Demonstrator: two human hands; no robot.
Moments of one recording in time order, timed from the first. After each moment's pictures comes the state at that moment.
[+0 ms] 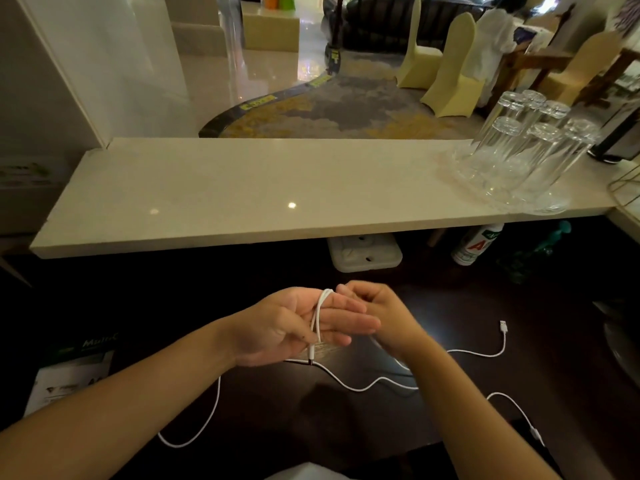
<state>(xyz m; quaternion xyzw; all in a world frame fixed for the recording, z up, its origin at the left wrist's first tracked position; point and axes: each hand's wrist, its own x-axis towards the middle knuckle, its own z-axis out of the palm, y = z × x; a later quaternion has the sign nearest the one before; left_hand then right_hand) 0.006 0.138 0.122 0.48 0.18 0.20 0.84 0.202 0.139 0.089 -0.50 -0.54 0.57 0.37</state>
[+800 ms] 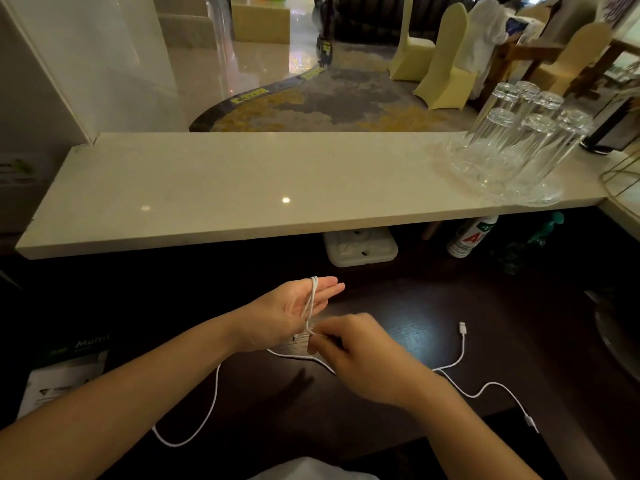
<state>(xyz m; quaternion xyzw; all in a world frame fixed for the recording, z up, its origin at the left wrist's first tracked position) 0.005 0.152 0.100 0.63 0.34 0.17 0.68 0.174 0.088 0.124 -0.51 -0.78 0.33 0.17</state>
